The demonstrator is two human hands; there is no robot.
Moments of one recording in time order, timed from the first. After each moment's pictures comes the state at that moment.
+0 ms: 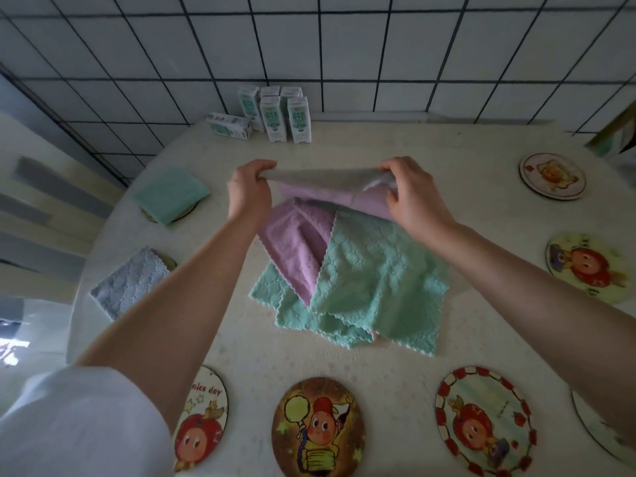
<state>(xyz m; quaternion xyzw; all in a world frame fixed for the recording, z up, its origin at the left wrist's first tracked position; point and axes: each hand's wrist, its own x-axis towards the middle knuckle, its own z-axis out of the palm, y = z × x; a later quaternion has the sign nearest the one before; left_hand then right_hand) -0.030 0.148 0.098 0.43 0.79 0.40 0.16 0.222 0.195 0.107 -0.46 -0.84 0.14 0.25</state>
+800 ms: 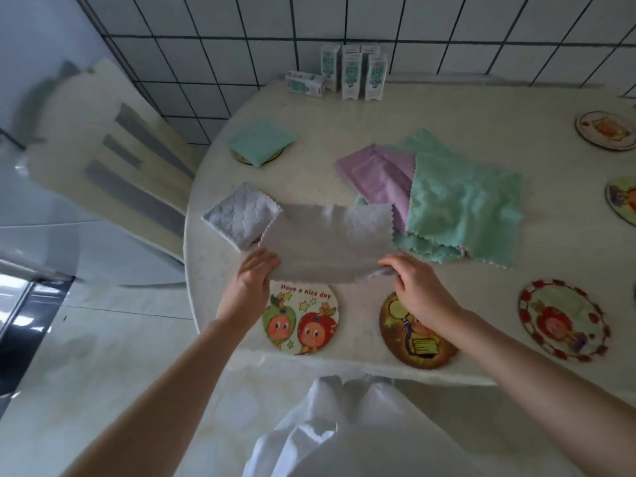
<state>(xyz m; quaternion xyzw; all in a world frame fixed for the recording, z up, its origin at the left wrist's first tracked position) -0.173 -0.206 0.004 0.64 0.71 0.26 0.09 0.122 -0.110 0.028 -0.44 -0.85 0.26 0.15</state>
